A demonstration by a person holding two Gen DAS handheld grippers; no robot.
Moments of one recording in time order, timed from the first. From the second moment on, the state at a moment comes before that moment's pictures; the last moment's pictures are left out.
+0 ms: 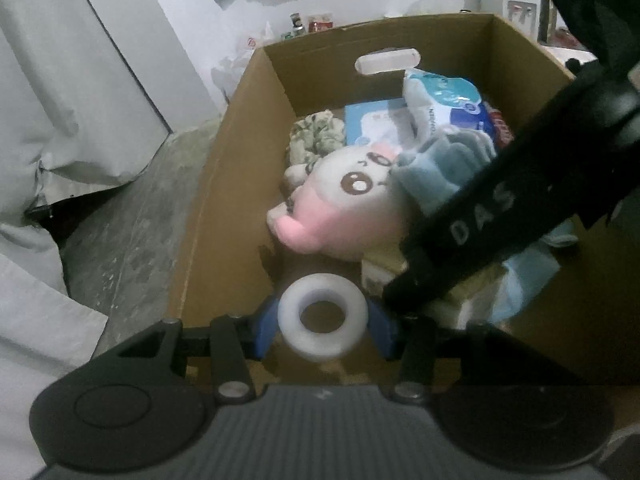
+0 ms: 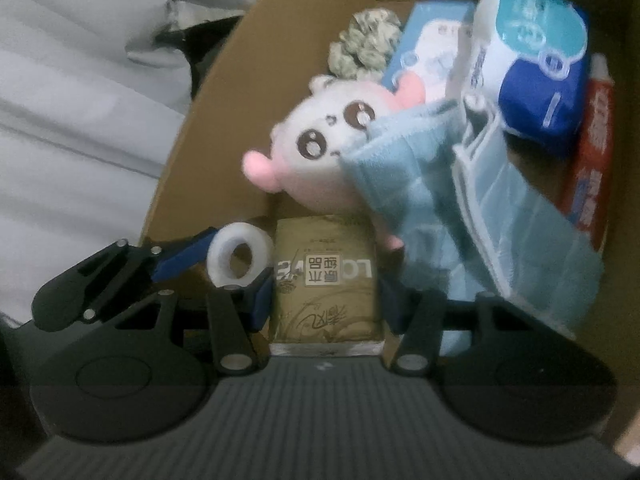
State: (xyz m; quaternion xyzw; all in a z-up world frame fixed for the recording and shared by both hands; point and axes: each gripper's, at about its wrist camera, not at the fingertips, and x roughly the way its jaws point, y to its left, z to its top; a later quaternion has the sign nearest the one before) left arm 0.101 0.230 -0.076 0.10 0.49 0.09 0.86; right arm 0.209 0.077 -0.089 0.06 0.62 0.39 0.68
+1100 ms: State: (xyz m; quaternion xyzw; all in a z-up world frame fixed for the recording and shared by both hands) left arm 0.060 0.287 -0.023 -0.07 0.41 0.15 0.90; right arm 0.214 0.117 -0.144 0.15 0.68 0.37 0.61
